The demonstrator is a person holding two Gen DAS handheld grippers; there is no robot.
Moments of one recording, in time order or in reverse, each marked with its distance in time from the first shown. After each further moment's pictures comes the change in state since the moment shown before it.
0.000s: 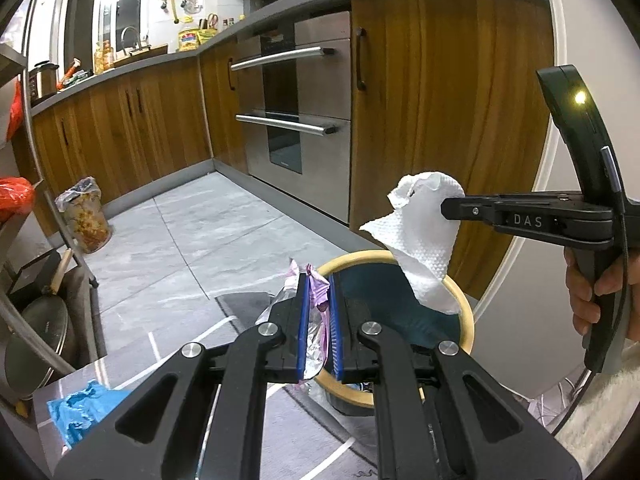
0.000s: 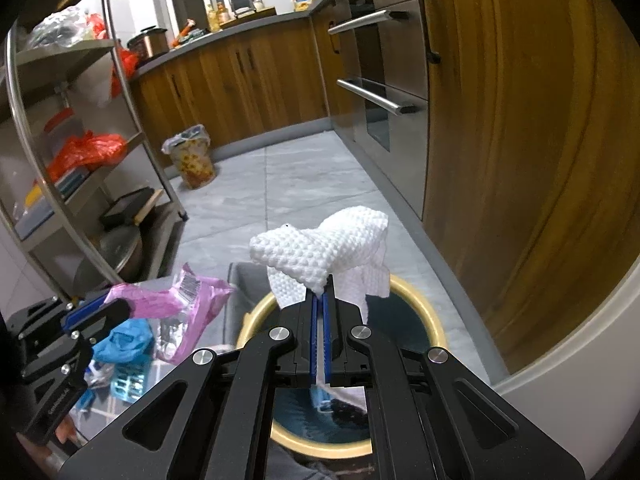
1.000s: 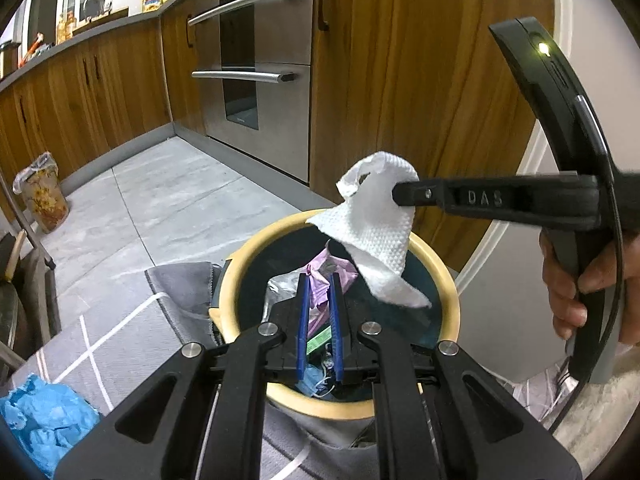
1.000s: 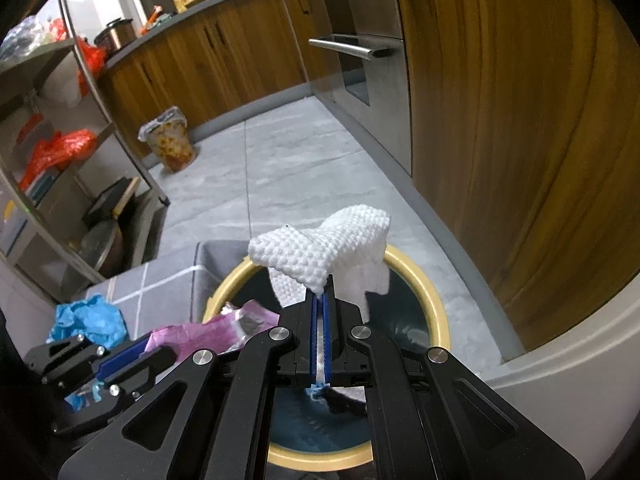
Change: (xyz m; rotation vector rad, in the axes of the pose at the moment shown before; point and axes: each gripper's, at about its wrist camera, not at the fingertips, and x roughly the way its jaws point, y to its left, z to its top) left arm 0.077 -0.038 -0.014 -0.006 0.132 -0.119; right arm 0.060 -0.028 -0.014 0.082 0.119 -0.008
